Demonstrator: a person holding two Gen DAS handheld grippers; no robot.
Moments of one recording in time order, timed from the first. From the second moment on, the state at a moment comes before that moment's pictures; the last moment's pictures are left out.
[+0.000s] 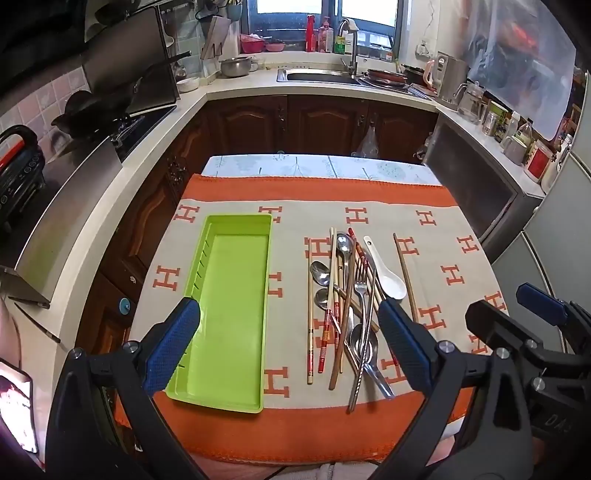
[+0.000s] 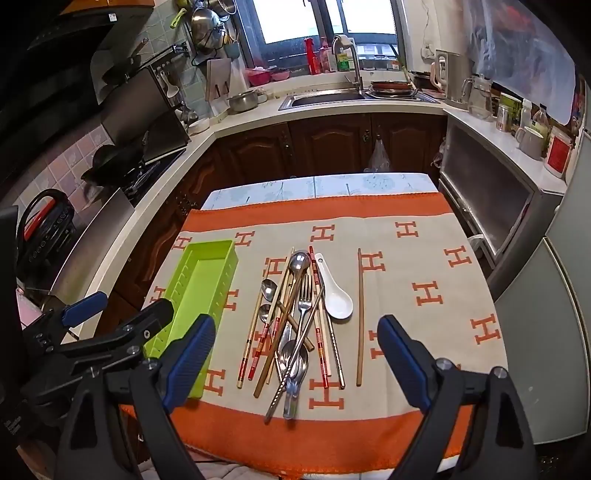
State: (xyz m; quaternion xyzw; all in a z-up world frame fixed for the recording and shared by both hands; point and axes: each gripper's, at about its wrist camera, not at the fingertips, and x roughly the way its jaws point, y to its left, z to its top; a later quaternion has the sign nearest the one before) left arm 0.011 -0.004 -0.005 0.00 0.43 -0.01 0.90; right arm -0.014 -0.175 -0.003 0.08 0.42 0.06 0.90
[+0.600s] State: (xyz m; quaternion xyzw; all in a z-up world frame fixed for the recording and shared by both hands) left arm 0.012 0.003 -0.013 -0.02 0.44 0.00 0.90; right arm -0.012 -0.171 -0.008 0.07 0.43 0.08 0.90
